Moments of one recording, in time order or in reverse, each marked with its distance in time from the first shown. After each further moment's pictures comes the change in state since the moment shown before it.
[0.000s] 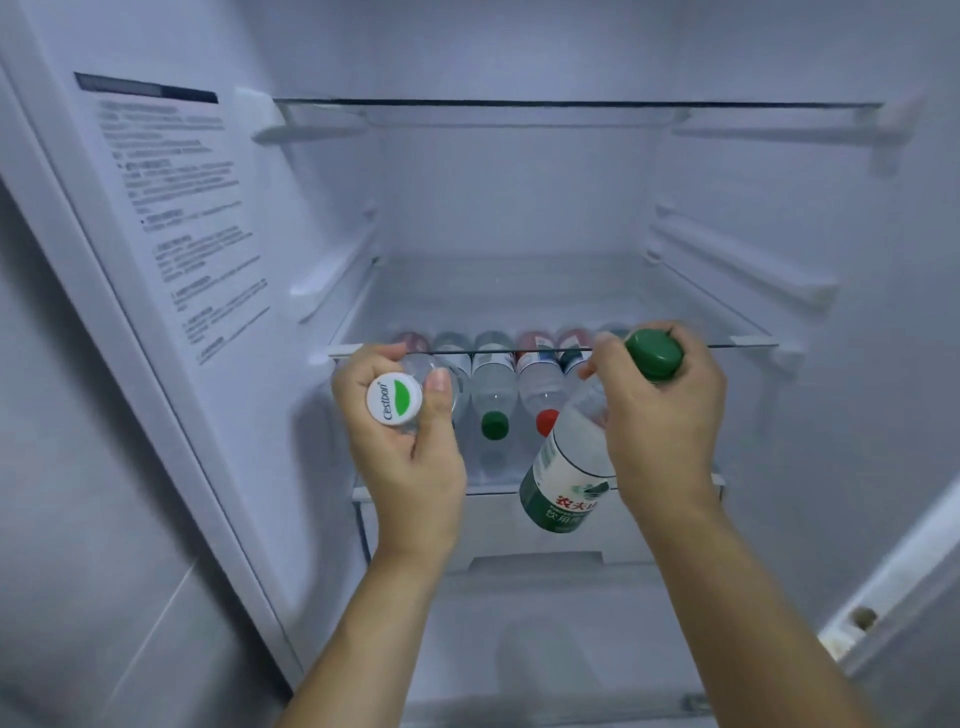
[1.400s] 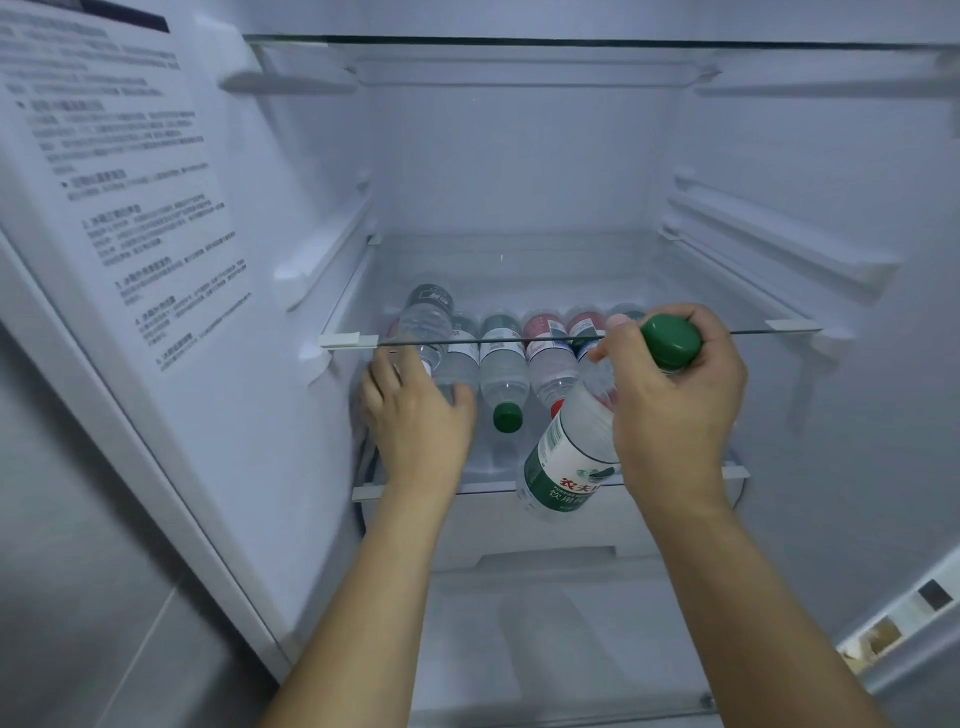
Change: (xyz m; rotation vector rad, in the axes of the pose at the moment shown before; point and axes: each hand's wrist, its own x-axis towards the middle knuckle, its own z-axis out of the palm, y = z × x) left_hand 0.019 -0.113 0.020 0.915 -0.362 -0.165; right_hand 0.004 0.018 0.020 0.077 0.055 -0.034
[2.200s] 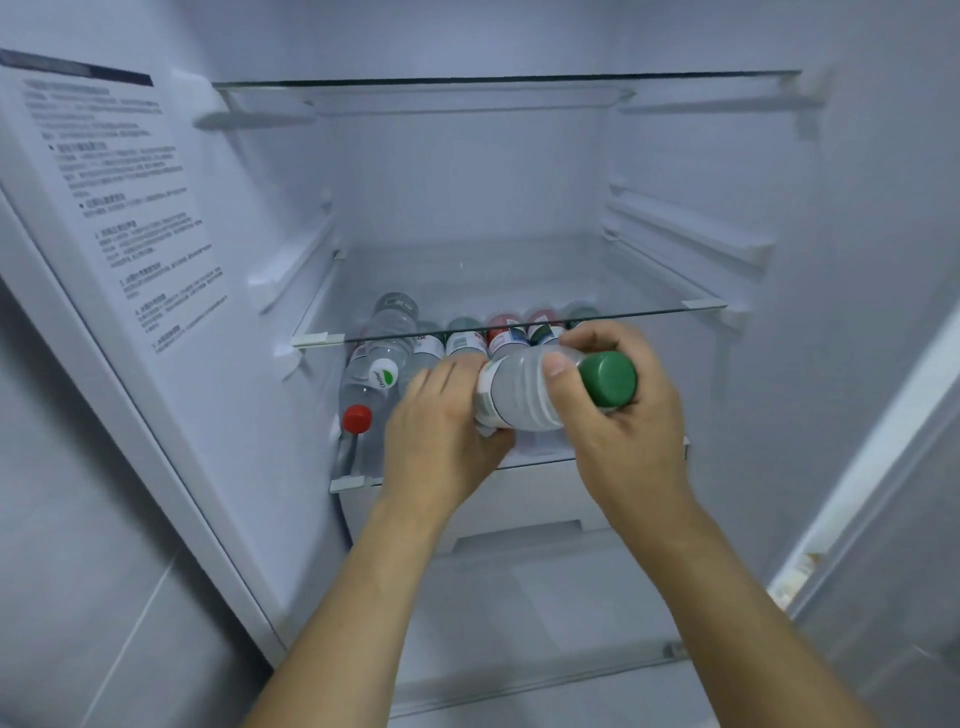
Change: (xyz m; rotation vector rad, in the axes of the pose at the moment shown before) left_hand -0.047 0.040 -0.044 -0.092 -0.153 0.504; right_hand -0.033 -0.015 -0.046 -0.180 -0.289 -0.230
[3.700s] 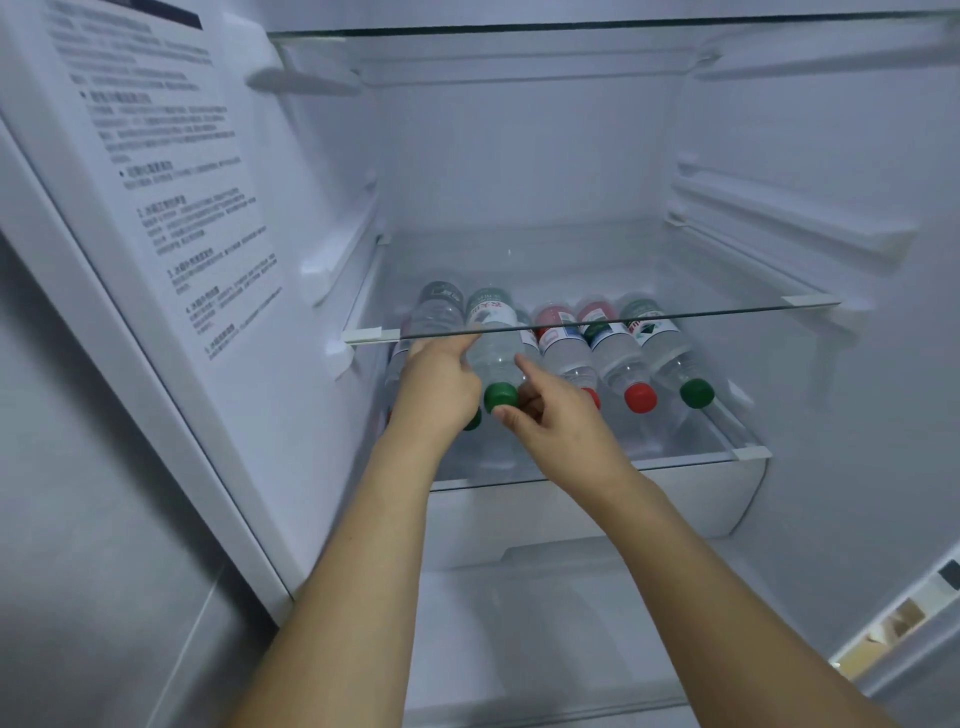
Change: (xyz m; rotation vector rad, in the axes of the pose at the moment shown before) left_hand 0.055 -0.075 0.005 -0.279 -0.229 -0.413; right_hand 0.018 0.095 0.090 -0.339 -0.496 0.186
